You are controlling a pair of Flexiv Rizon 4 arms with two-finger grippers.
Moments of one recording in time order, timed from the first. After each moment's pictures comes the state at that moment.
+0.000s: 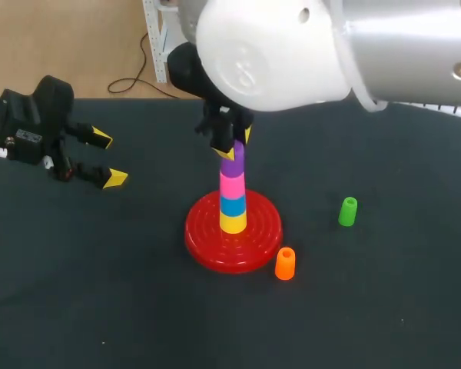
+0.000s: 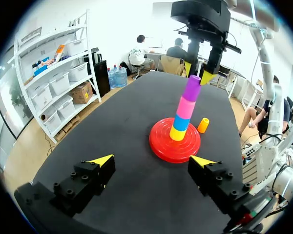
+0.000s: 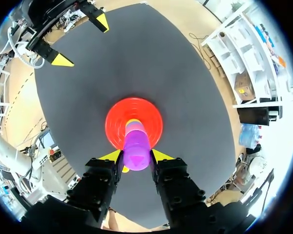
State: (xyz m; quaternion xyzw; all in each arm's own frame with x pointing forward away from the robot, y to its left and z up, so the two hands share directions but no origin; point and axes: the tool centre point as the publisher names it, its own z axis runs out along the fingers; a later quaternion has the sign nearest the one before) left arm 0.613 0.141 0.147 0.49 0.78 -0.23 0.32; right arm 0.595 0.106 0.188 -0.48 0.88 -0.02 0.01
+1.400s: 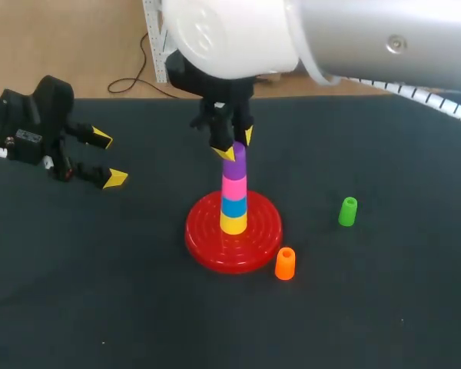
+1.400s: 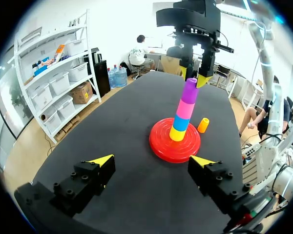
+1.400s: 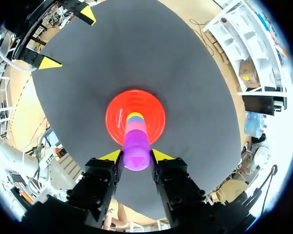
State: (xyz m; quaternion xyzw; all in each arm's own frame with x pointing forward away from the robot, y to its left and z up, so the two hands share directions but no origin) left arm 0.613 0.141 0.147 0.49 0.78 -0.23 0.32; right arm 0.599 0.104 0.181 -0.45 0.89 -0.03 -0.05
